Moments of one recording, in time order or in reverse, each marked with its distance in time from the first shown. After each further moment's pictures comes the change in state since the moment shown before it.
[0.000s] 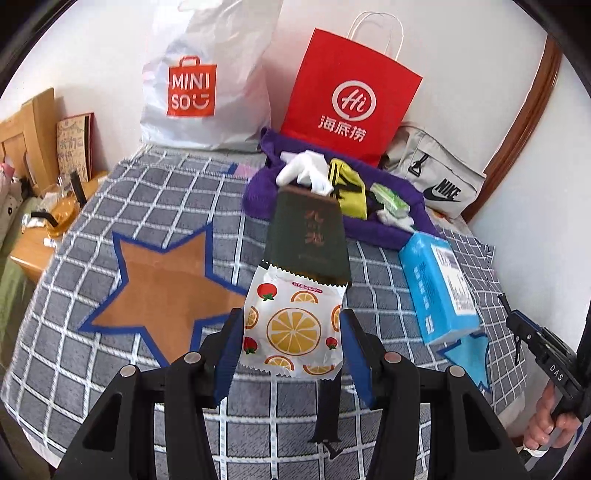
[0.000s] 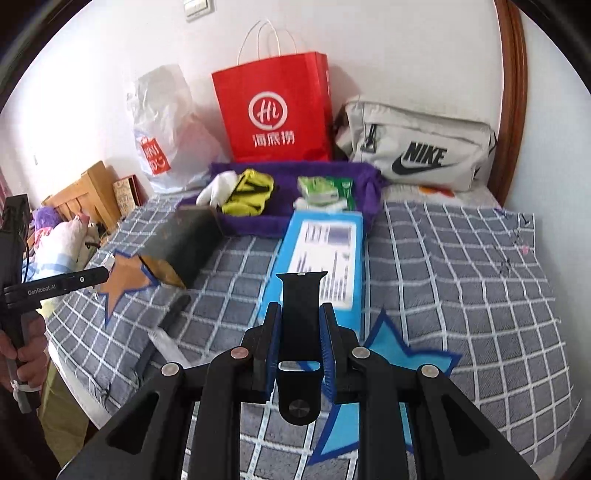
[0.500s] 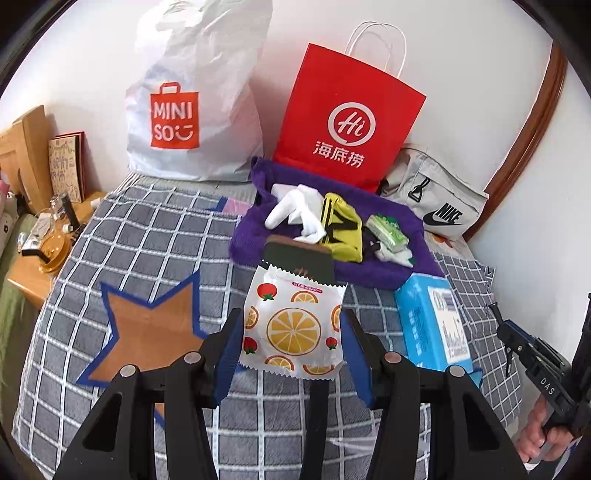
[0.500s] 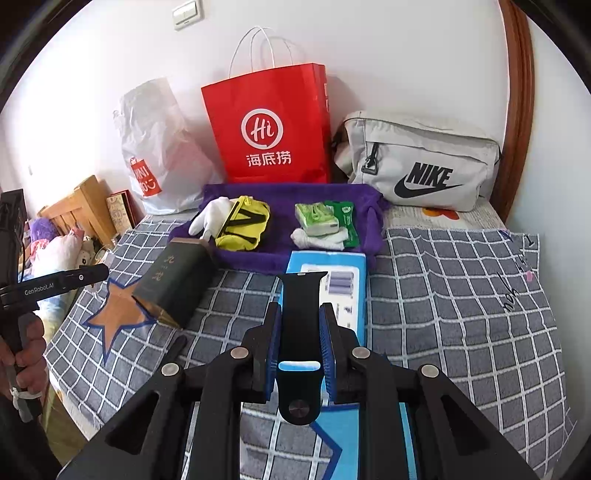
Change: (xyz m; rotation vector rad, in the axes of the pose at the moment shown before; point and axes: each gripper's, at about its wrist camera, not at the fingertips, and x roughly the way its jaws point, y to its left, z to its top) left arm 0.012 -0.014 0.052 0.002 -0.026 -0.008; right arm 0.021 0.001 0.045 0.012 -0.014 -0.009
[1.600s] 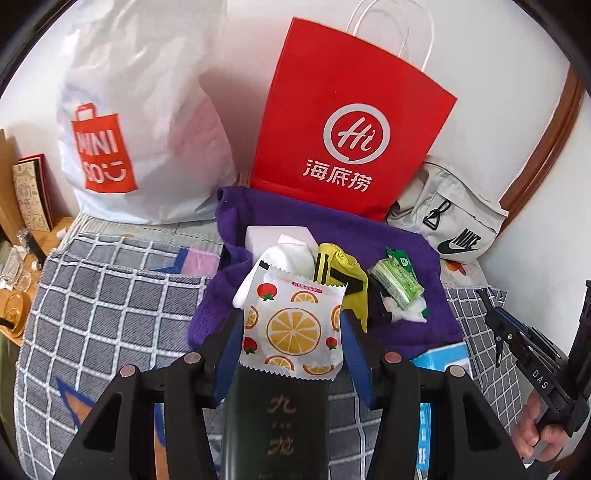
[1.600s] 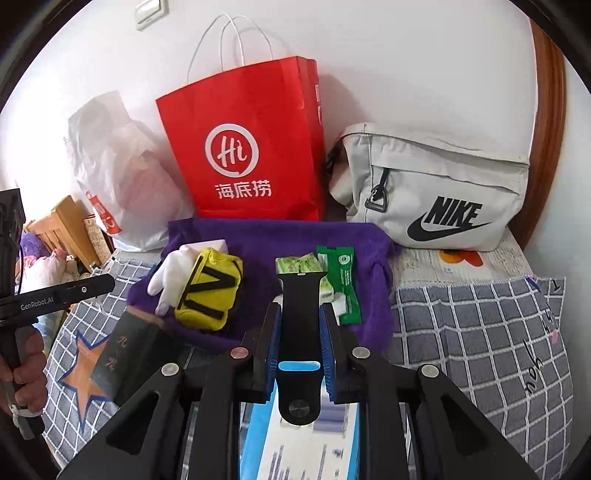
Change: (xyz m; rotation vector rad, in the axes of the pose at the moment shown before) left arm 0.093 -0.019 0.090 0.015 0.050 -0.012; right arm 0.097 -0.019 0.088 0.015 -0.006 -0.019
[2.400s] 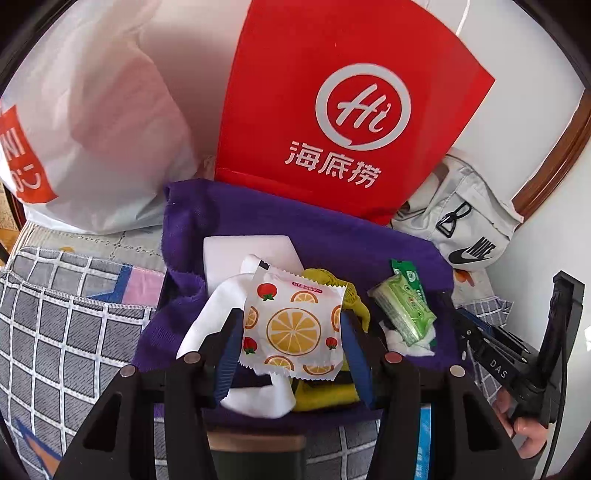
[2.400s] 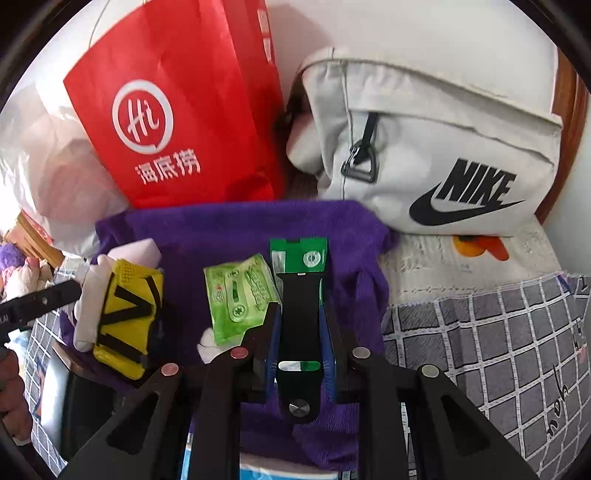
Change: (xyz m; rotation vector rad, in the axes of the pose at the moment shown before) left arm 0.079 -0.018 0.028 -0.010 0.071 -0.030; right arm 0.112 -0.046 0.025 0.059 0.149 -0.042
